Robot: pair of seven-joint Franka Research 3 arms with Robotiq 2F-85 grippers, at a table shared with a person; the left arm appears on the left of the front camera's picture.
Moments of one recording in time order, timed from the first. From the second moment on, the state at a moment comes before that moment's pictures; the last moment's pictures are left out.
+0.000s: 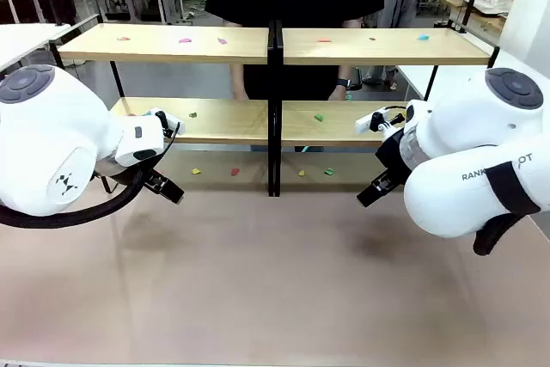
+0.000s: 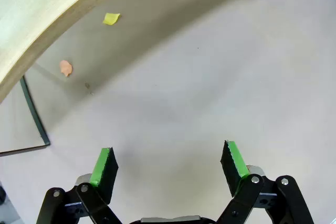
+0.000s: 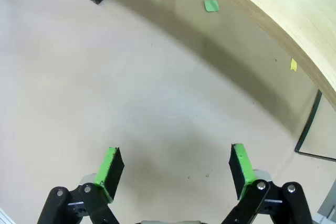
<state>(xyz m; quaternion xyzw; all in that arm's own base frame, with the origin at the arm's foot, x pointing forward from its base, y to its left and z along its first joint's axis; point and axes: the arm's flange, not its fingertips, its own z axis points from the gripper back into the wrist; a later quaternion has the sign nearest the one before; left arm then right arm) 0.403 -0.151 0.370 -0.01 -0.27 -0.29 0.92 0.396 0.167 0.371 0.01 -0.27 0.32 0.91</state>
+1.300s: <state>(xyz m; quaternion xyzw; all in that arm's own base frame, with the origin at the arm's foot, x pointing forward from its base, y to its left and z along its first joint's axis) 0.404 -0.150 0.370 -0.01 -0.27 -0.29 0.92 0.396 0.167 0.371 0.01 -0.27 0.32 0.91</state>
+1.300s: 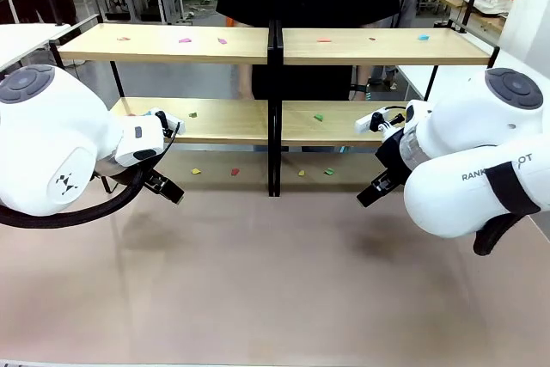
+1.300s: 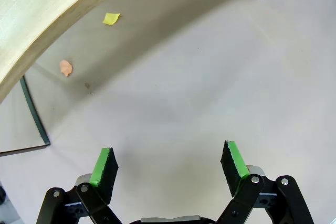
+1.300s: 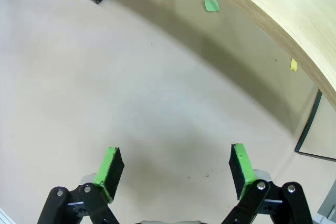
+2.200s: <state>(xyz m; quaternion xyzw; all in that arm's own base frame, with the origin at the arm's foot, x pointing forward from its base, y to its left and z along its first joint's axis) 0.253 -0.005 0.632 -0.11 -0.45 -0.36 0.81 0.264 -0.021 0.605 0.05 -0.39 0.30 0.87</state>
